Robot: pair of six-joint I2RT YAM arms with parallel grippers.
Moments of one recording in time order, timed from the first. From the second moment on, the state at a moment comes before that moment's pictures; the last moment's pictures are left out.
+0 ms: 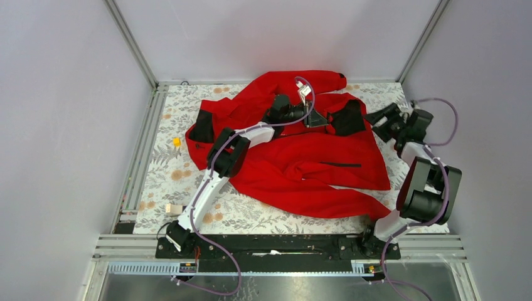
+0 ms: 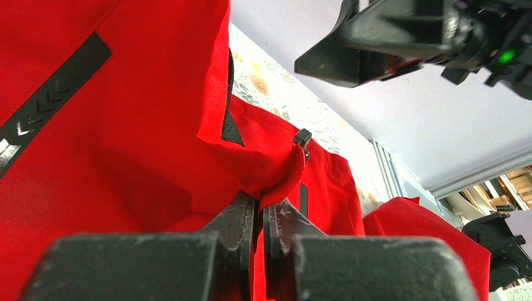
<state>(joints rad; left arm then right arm) -0.62 2.67 2.05 0.68 0.87 -0.75 -0.34 1.59 0.90 0.22 -0.63 0.67</state>
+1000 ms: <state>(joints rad) -0.63 2.72 2.15 0.62 0.87 -0.78 -0.52 1.86 0.91 0.10 -0.65 0.67</state>
